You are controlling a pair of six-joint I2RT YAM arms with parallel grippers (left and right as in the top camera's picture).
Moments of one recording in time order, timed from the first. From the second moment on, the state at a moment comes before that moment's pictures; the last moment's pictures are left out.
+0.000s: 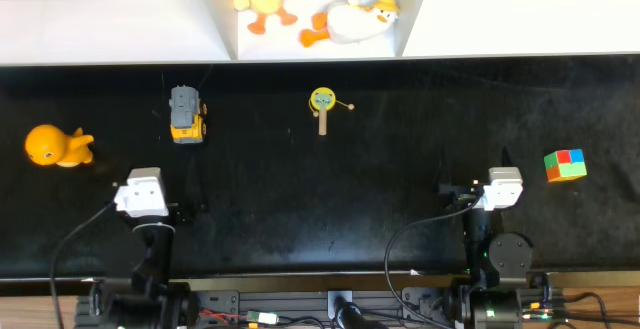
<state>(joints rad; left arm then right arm) -0.04 0.10 0.23 -0.37 -0.10 -0.02 0.00 0.01 0.02 -0.02 -0.01 -0.01</state>
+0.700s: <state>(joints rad) -0.04 0.28 0.76 -1.06 -0.13 -0.17 0.00 0.01 0.02 -0.02 -0.01 -0.01</state>
